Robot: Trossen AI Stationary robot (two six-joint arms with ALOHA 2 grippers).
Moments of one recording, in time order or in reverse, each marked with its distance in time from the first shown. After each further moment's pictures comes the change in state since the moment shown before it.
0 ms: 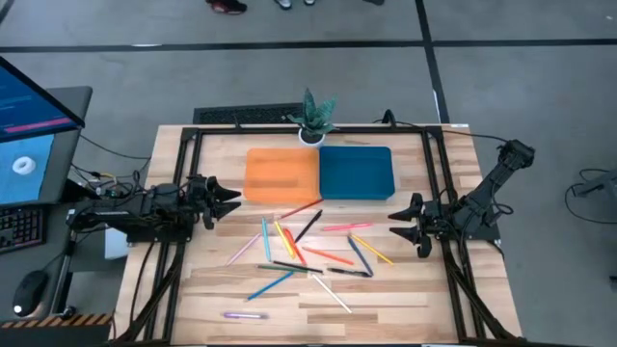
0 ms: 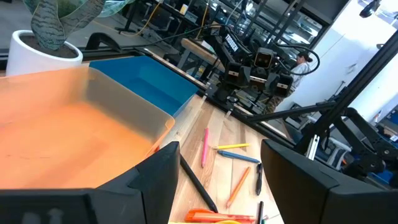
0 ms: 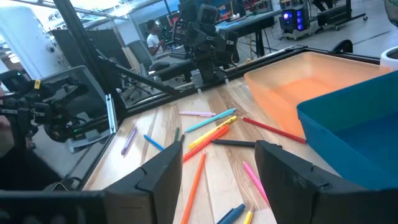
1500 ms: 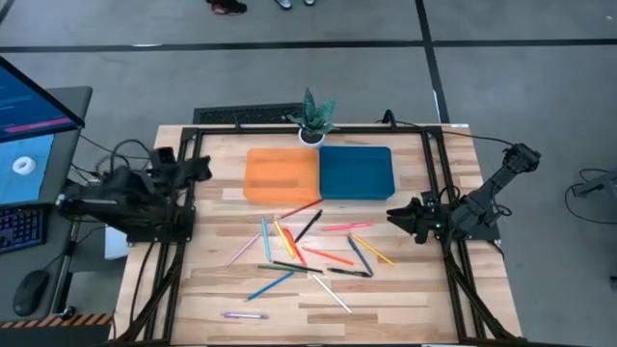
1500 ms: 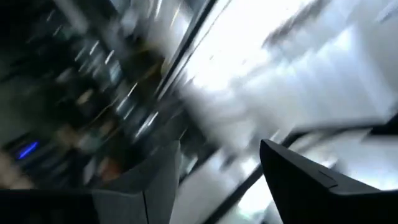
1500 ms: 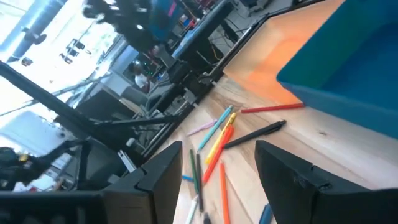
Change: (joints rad) left arm -0.108 0.325 0.396 0.513 -0.130 -0.373; right arm -0.079 0.000 0.000 -0.026 0.026 0.516
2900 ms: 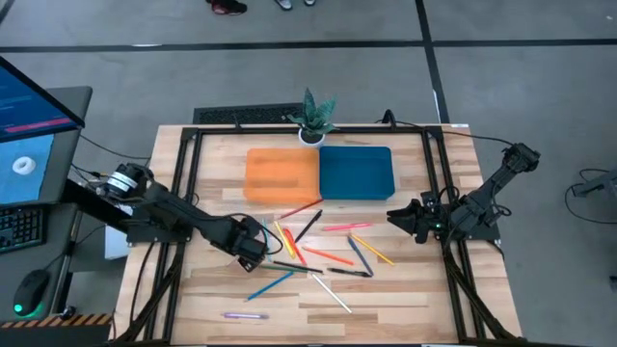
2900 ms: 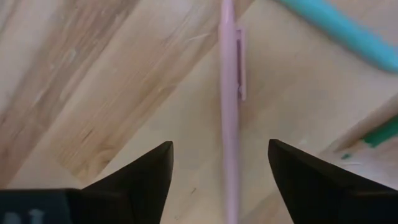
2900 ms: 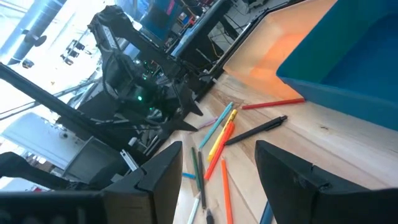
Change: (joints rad) left arm -0.311 1.268 0.432 -1.297 0.169 -0.232; right arm 0.008 0.000 0.000 -0.011 0.000 0.028
